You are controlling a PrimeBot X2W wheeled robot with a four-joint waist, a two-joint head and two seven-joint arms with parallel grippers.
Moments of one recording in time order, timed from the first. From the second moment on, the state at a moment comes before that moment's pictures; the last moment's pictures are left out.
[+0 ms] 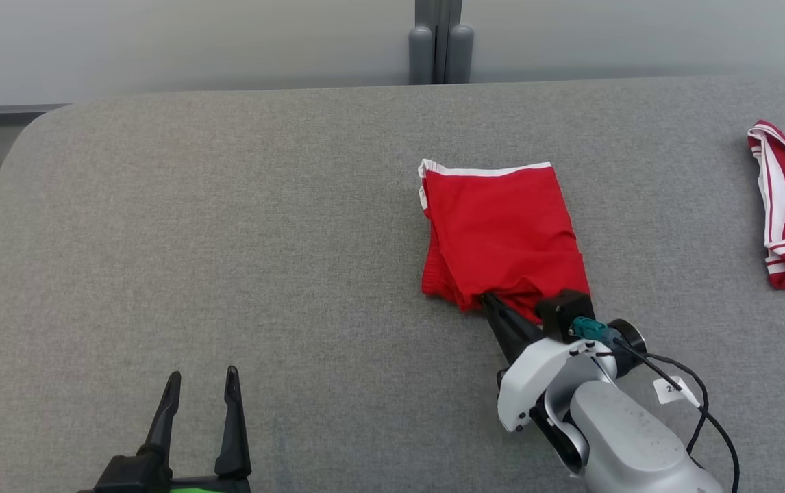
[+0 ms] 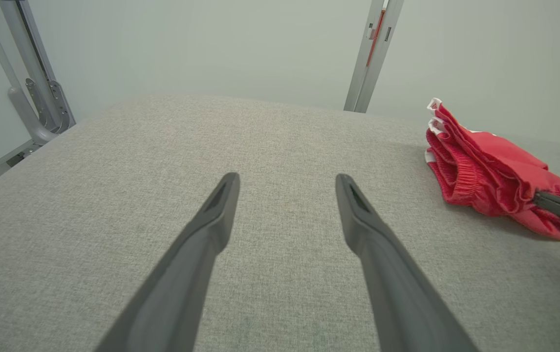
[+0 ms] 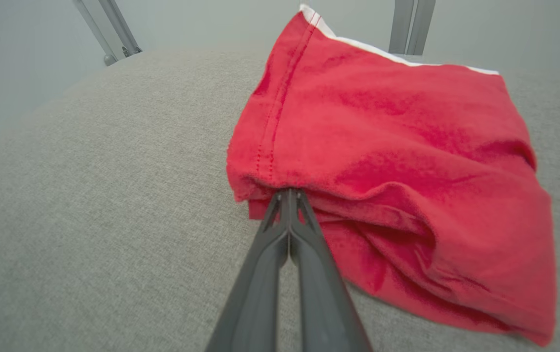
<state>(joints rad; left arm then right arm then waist) 0.15 0.05 -0.12 0.04 -0.24 0.01 -0.26 -0.46 -0.05 0.48 0.79 0.32 0.13 -0.26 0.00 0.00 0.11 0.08</state>
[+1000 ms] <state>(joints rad) 0.07 0.05 -0.14 0.04 -0.24 0.00 -0.26 -0.56 -0.05 0.34 0.85 0.14 0.13 -0.26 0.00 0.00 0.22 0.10</state>
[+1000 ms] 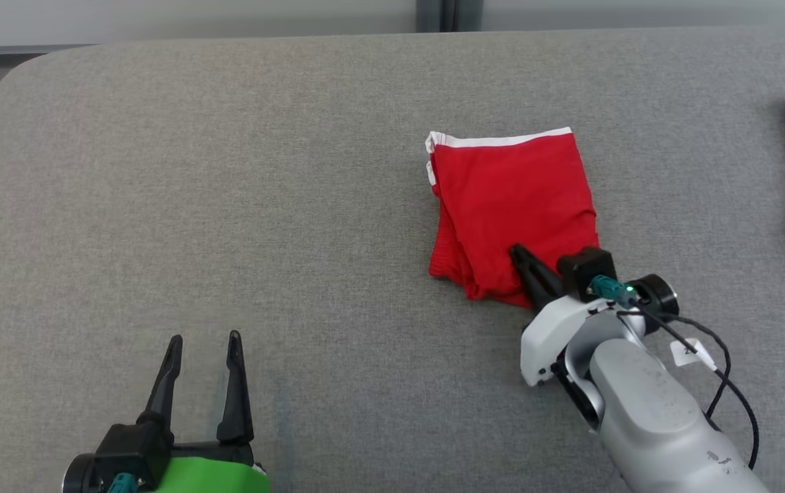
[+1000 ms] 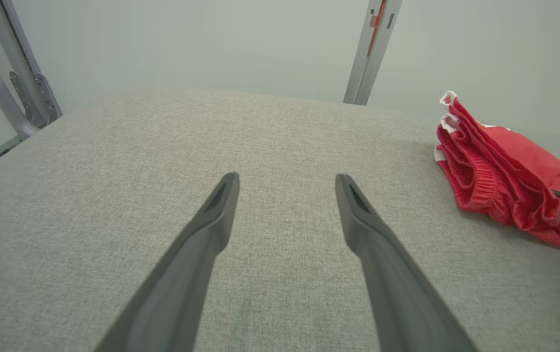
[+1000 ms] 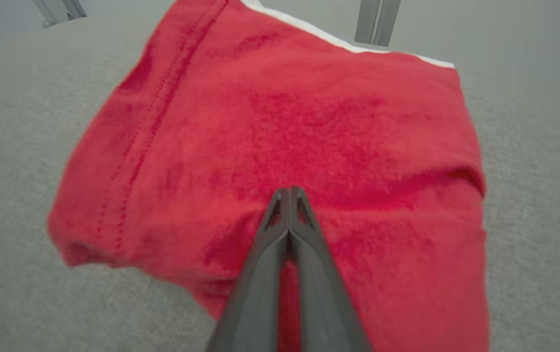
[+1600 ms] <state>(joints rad) 0.09 0.05 -0.13 0.05 -0.24 0.01 -0.26 -0.50 -0.05 0.57 0.76 0.36 0.13 -0.26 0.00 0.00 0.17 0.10</state>
